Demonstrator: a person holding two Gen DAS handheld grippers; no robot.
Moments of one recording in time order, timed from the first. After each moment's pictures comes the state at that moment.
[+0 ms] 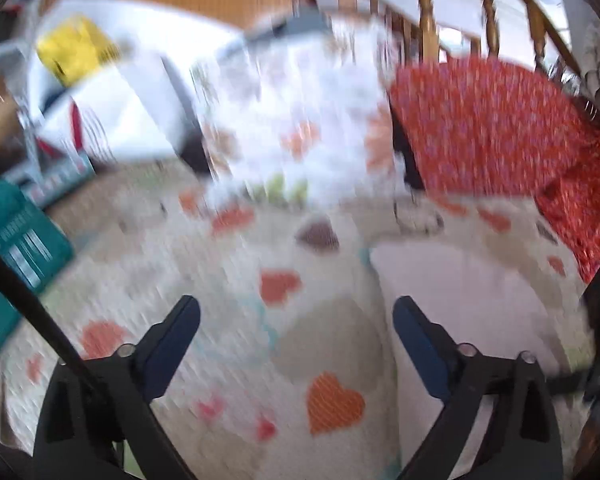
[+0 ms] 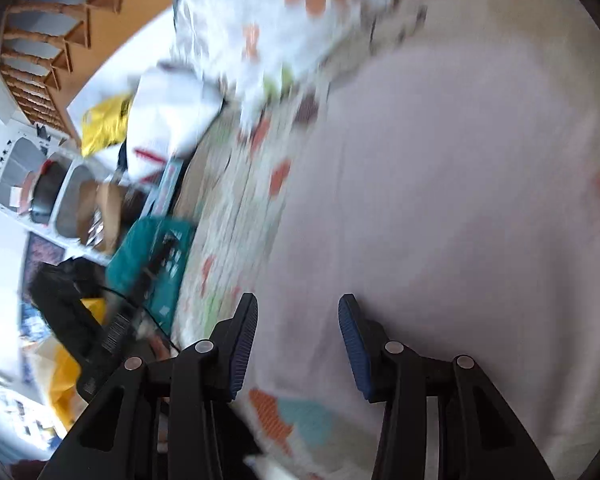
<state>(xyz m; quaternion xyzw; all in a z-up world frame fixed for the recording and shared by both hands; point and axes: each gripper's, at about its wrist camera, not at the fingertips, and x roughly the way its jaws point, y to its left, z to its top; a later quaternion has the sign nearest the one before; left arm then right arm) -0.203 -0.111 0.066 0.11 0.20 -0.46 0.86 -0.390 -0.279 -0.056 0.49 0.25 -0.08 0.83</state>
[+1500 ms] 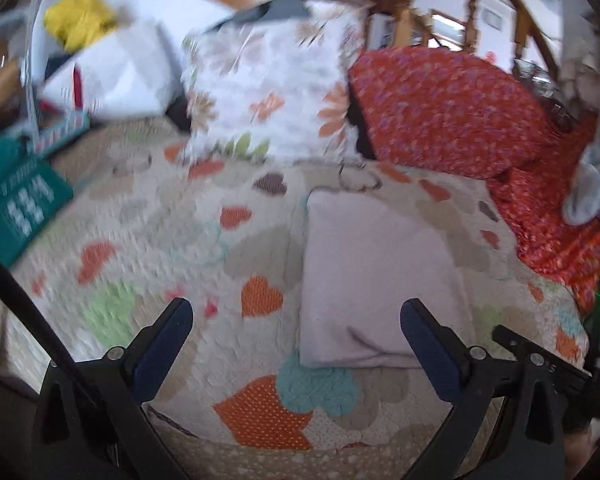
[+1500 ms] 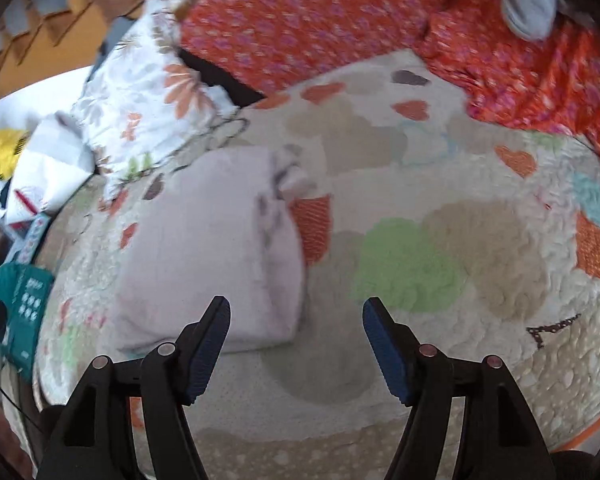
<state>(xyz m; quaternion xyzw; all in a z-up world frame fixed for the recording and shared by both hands) -0.294 -0.065 0.079 0.11 0.33 -0.48 0.81 -0.541 -0.212 -0.021 0.34 0.23 -0.46 0.79</state>
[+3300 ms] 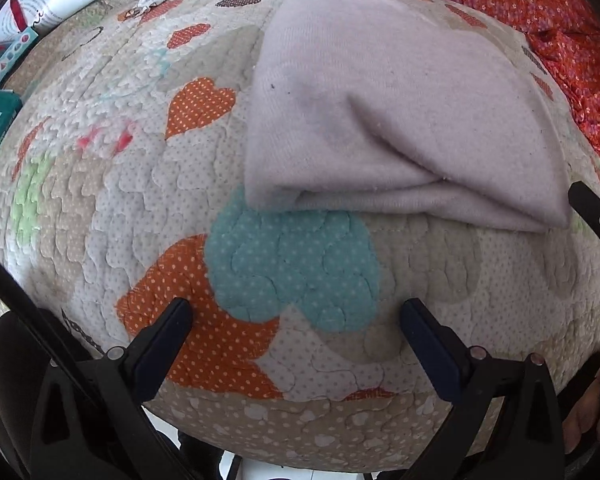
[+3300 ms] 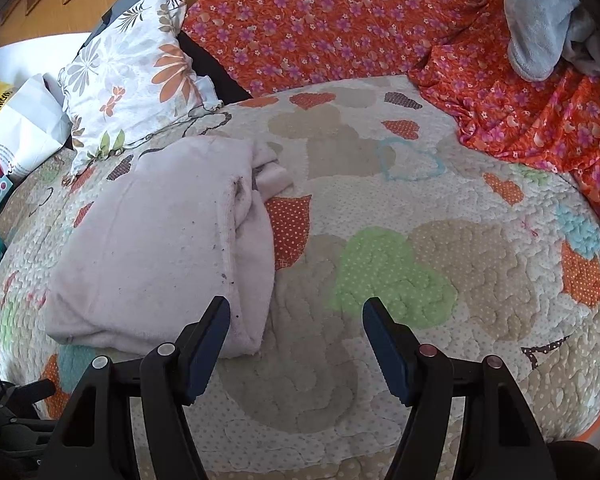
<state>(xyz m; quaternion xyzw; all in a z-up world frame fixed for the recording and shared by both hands) -0.317 -0.118 -0.060 0.27 0.50 -0.41 0.71 -0.516 -0.207 -0.046 0.25 0.26 -0.51 0.78</state>
